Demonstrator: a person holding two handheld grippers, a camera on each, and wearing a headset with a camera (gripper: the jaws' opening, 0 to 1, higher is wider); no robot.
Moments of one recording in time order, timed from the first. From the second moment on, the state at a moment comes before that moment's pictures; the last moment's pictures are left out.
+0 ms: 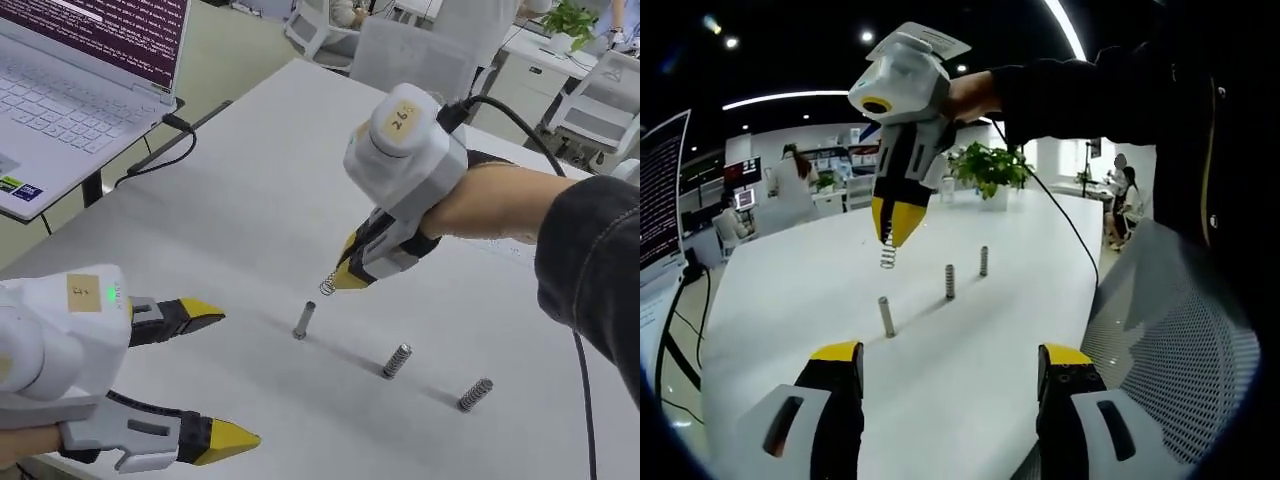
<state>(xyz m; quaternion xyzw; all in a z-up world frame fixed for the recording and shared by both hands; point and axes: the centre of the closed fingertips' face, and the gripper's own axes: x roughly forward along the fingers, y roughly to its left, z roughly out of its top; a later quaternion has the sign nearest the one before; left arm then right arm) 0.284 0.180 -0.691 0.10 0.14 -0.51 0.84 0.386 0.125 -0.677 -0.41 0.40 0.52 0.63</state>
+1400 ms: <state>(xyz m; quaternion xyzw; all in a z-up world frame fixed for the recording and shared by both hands) 0.285 0.179 -0.696 0.10 0.15 -0.51 0.84 0.398 0.132 -0.718 -0.43 0.44 0.53 0.58</state>
